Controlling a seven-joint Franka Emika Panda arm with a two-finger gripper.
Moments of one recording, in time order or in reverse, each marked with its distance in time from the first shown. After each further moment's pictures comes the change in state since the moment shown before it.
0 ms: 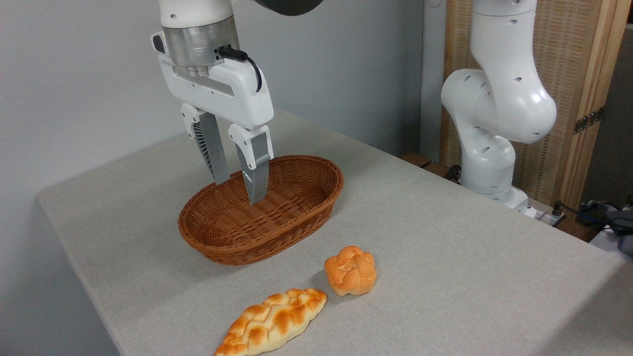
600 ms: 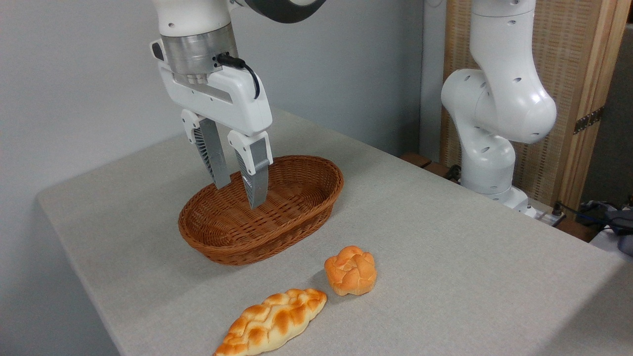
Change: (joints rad) arm -0.002 0.015 0.000 0.000 0.000 0.000 0.001
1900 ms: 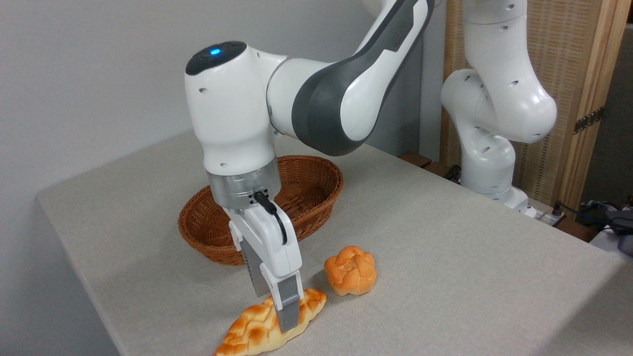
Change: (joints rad) arm 0.015 0.113 0.170 -0.221 0.035 0.369 0.434
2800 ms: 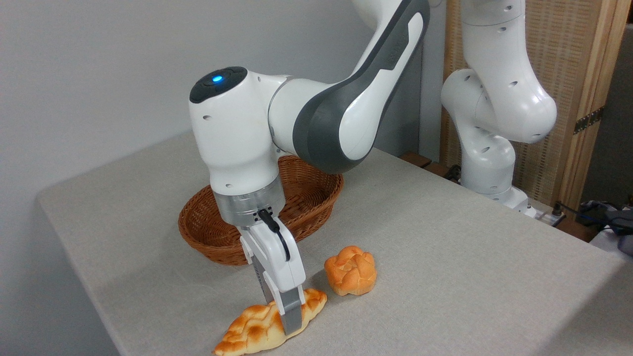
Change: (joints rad) arm -0.006 0.022 0.000 -0.034 0.000 0.017 0.018
